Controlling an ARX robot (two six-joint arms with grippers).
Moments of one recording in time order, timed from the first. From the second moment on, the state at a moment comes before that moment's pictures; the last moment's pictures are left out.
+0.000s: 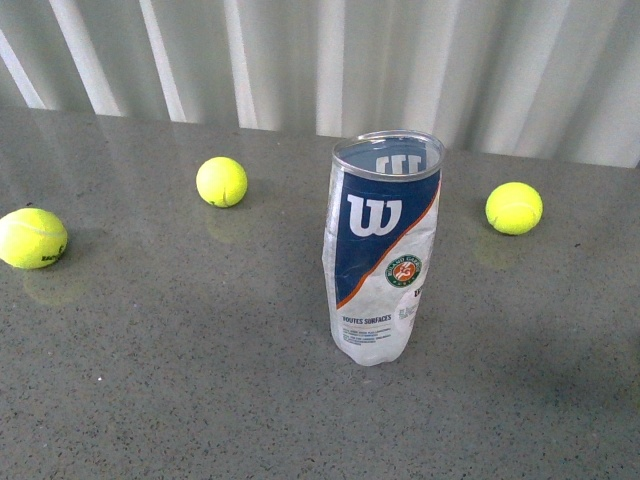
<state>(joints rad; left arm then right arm) 0.16 1.07 0.94 0.01 0.60 0.25 0.00 0.00 0.01 0.00 0.00 -0.01</state>
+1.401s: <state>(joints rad) 0.00 0.32 0.03 0.29 0.00 0.00 0.00 0.00 0.01 0.00 0.00 -0.01</state>
